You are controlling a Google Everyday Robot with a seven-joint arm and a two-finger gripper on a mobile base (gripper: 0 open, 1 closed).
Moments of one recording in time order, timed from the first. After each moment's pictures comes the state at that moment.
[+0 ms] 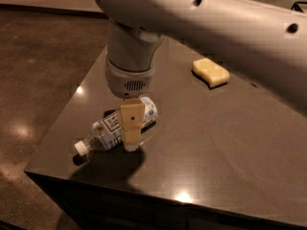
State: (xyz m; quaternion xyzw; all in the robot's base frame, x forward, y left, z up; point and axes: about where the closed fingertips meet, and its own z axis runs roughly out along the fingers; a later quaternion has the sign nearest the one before) arm 0.449 0.055 0.887 -0.79 0.61 0.05 0.11
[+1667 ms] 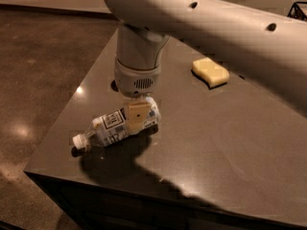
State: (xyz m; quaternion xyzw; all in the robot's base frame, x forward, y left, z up) arm 0.461 0.040 0.867 -0.80 0.59 0.07 0.07
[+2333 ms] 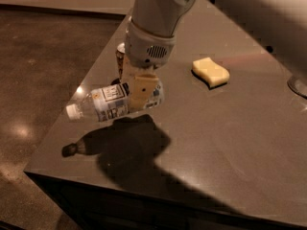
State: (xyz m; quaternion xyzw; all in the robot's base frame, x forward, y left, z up) arm 0.473 0.031 0.926 -0.78 0.60 0.11 0.12
